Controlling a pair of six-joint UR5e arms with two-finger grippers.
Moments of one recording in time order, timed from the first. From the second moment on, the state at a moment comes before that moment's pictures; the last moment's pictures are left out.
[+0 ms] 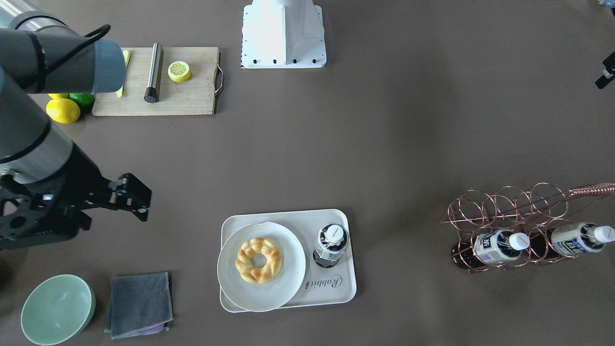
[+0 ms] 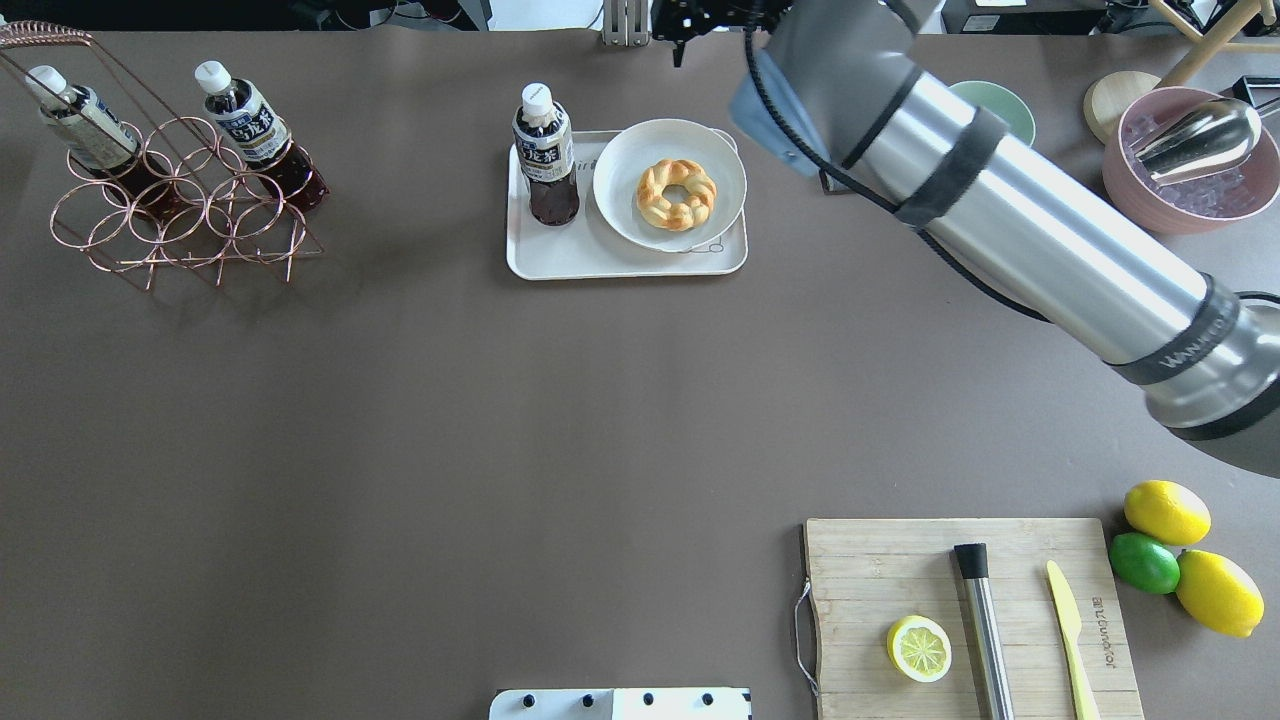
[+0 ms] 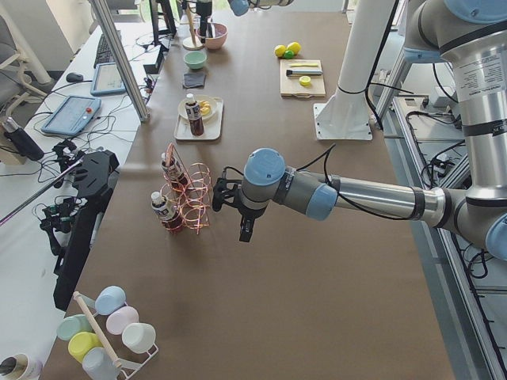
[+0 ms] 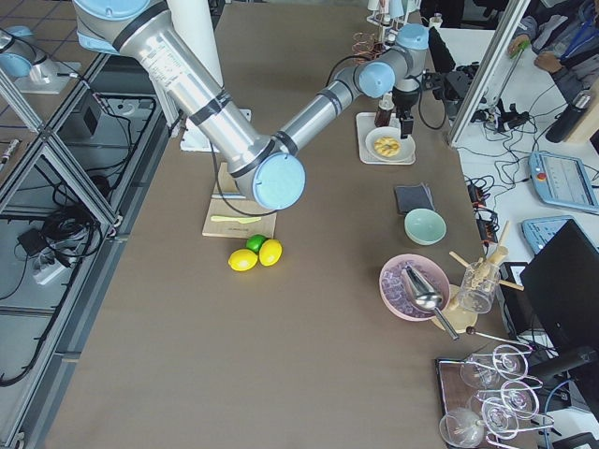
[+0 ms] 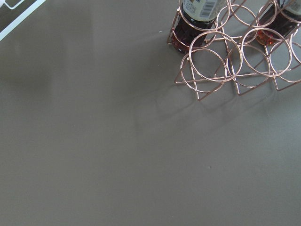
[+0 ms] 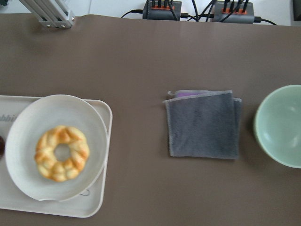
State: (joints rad) left arm -1.49 -1.30 -1.96 -1.84 -2.44 -0.26; right arm 1.09 -0.86 1.57 -1.63 2.21 0.67
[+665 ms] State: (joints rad) left arm -1.44 -1.37 -1.95 -1.72 -2.44 -0.25; right arm 1.44 -1.39 1.69 -1.64 2.37 0.09
